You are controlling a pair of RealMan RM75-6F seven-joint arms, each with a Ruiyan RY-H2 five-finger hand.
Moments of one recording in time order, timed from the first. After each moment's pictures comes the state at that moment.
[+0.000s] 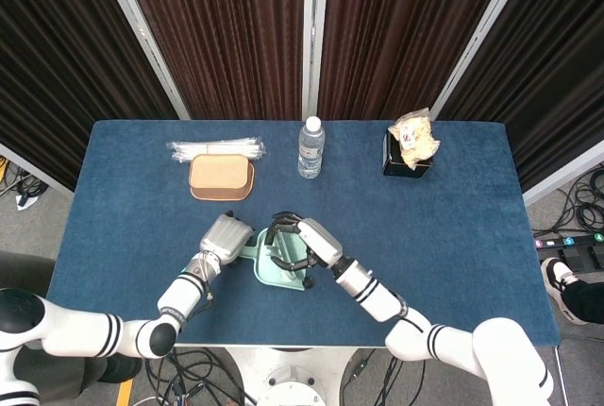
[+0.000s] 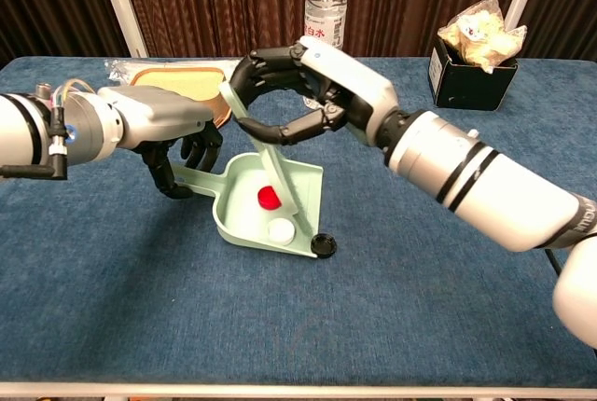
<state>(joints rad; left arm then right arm) -1.00 -1.55 -0.03 -1.65 0.59 0.97 0.79 0.85 -1.94 0.09 -0.96 -1.63 1.20 0.94</state>
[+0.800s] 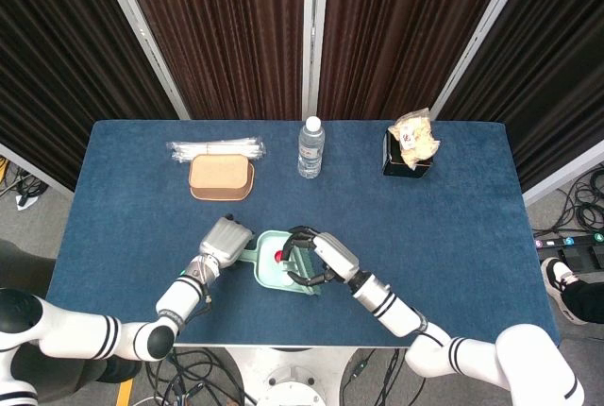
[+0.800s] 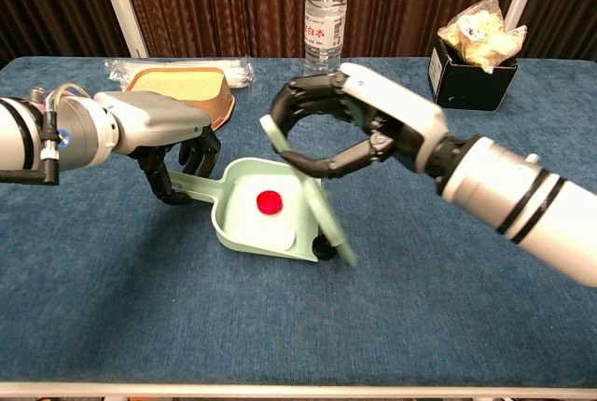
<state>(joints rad) -1.01 -1.55 -0.02 -1.68 0.59 0.98 0.78 0.77 -1.88 0.03 -1.06 -1.64 1.22 0.86</state>
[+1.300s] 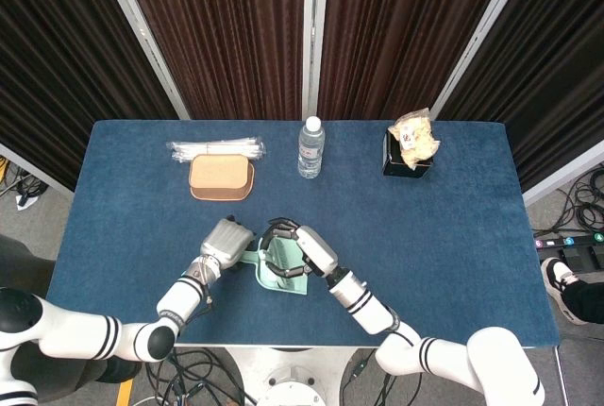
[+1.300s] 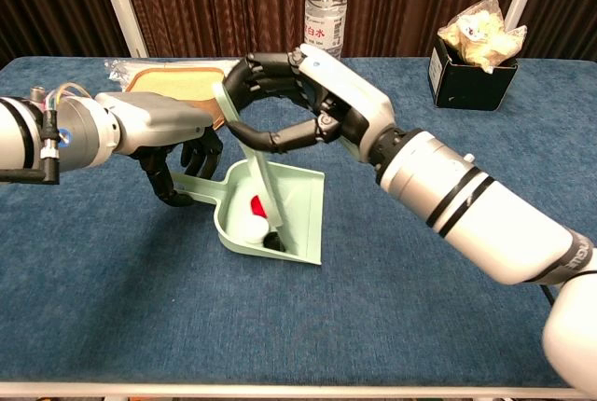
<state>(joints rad) -1.01 -1.54 -0.02 -1.69 0.58 0.97 0.77 0.80 -2.03 0.13 -0.97 -1.60 1.24 0.92</state>
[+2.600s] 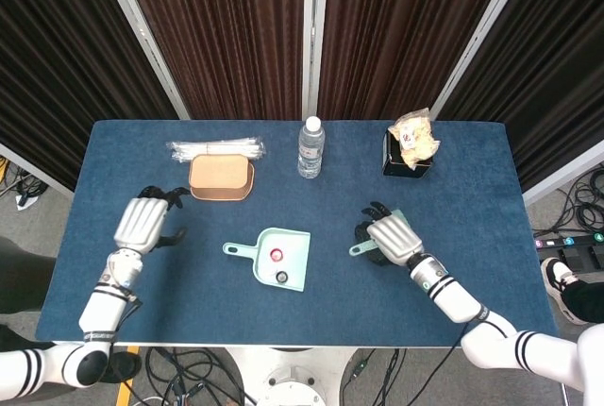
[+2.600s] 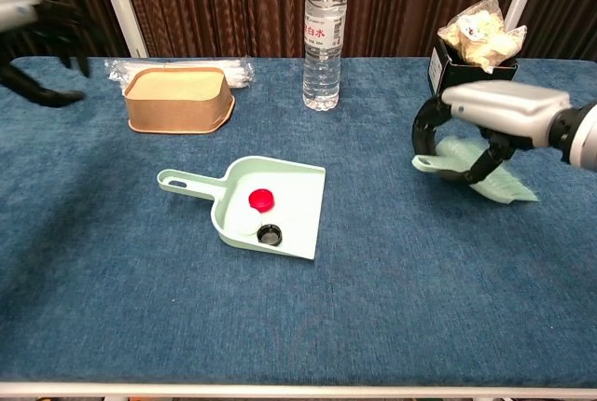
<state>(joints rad) -0.63 -1.33 -0.03 -1.71 1.04 1.28 0.24 0.72 -1.50 0.02 -1.31 -1.42 0.89 0.02</state>
